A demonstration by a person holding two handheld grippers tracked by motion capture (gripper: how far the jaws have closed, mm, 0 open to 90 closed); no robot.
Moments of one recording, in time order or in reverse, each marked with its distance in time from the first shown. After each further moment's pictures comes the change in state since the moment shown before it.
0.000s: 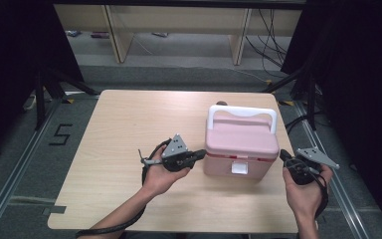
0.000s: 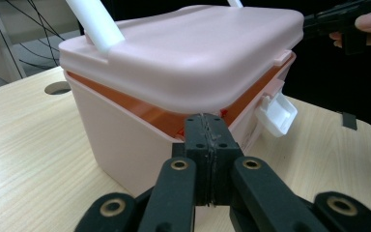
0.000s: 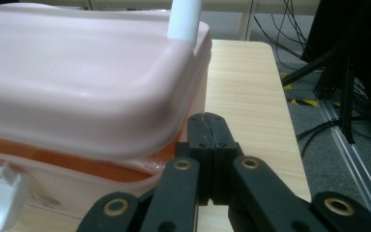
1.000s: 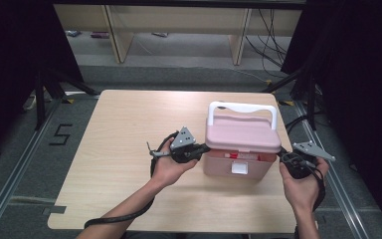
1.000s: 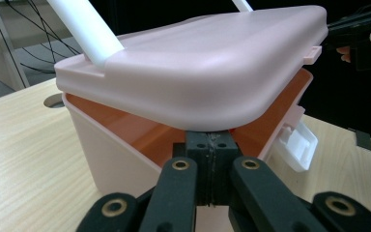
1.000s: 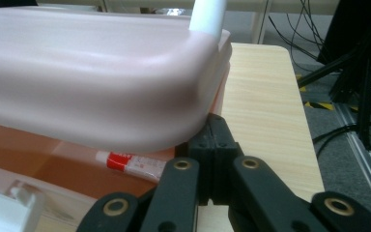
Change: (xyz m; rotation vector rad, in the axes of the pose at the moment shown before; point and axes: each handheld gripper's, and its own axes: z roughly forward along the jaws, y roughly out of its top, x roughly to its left) left arm 0.007 0.013 0.025 -0.011 0.007 -0.015; right arm 0.005 0.011 0.010 0.022 0.044 0.005
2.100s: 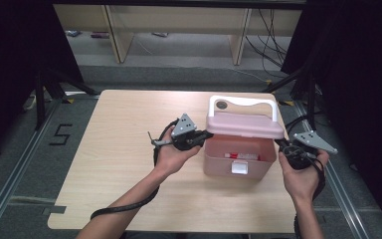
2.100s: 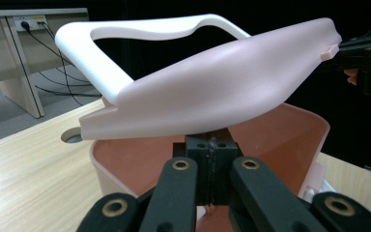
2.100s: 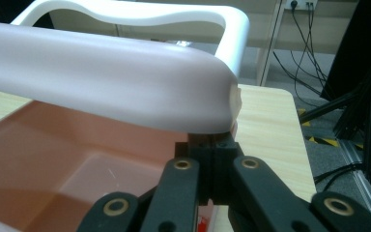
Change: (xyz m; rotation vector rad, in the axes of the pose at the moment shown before) left arm 0.013 0.027 0.008 -0.077 0.030 -0.001; right arm 0.002 0.025 0.003 -0.125 0.038 -0.063
